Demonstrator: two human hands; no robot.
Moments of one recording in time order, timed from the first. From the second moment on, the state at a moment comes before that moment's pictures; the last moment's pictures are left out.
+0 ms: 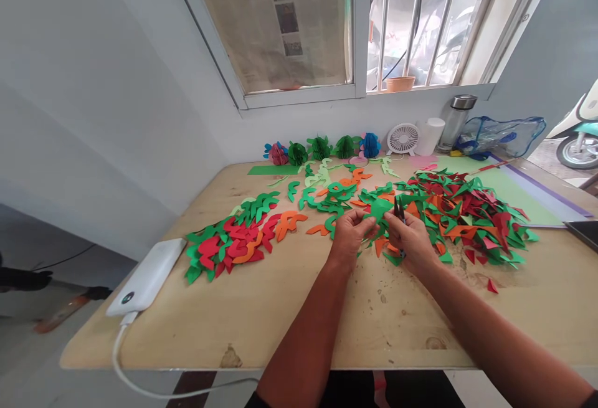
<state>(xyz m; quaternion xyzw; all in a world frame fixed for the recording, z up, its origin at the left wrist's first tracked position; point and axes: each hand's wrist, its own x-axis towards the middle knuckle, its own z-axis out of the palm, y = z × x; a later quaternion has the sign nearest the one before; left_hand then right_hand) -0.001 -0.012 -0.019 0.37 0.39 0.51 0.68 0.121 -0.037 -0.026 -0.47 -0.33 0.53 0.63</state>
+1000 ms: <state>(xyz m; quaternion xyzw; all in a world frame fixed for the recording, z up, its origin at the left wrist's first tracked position) -0.009 -0.012 -0.005 0.41 0.37 0.53 0.64 0.113 -0.045 -0.021 -0.48 -0.43 0.57 0.51</state>
